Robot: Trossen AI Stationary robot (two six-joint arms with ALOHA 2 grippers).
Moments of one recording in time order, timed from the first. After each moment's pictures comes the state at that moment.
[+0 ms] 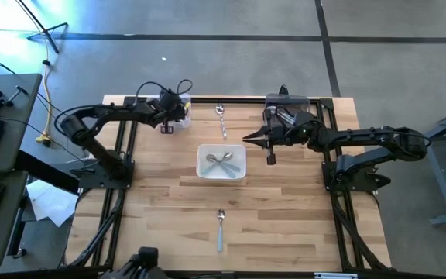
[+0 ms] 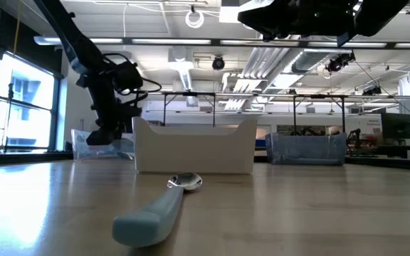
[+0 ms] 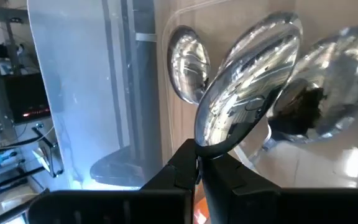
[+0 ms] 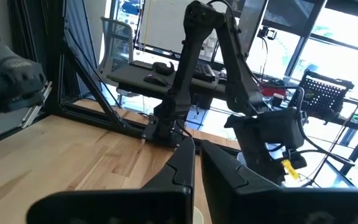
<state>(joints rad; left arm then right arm) 0.78 1.58 0.72 -0.12 -0.42 0.95 -0.24 1.21 0.64 0.60 -0.34 -0.27</state>
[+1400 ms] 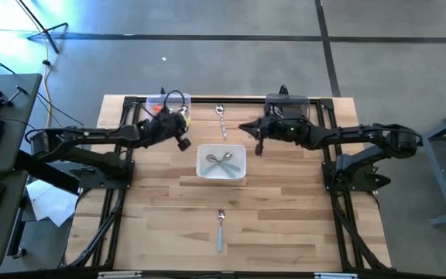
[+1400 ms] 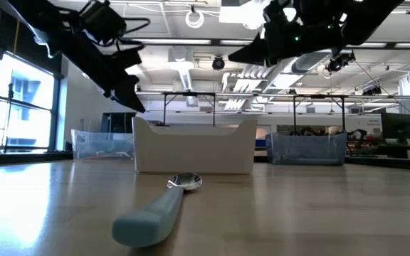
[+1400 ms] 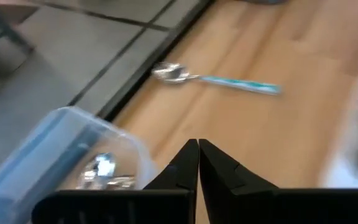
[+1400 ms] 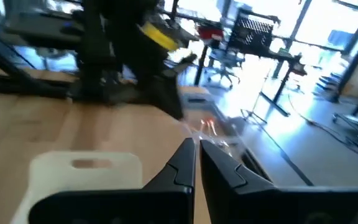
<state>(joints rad) 0.37 1.17 0.53 0.03 -0.35 0.07 -0.28 1.33 0.66 0.55 -0.05 -0.23</state>
